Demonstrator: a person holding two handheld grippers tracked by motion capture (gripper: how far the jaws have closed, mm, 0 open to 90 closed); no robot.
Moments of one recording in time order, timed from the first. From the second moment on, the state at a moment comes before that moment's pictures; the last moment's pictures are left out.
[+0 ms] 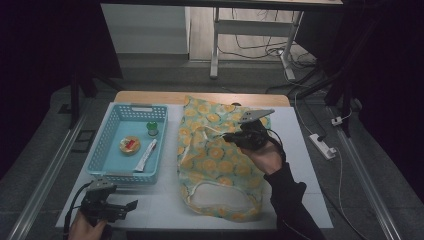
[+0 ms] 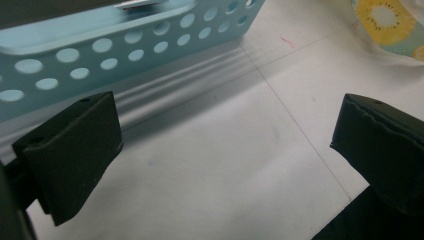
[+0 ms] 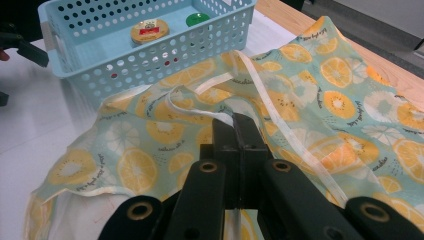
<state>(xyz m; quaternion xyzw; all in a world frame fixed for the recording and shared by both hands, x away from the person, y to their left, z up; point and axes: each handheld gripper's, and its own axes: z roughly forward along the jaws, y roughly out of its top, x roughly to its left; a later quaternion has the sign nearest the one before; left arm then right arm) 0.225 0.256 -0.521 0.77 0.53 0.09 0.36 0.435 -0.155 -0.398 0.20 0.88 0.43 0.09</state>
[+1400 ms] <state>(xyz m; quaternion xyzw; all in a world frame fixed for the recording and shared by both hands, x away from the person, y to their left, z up) 0.231 0.269 -0.480 0.76 0.49 0.12 0.42 0.435 -0.155 -0.403 0.20 0.88 0.43 0.08</state>
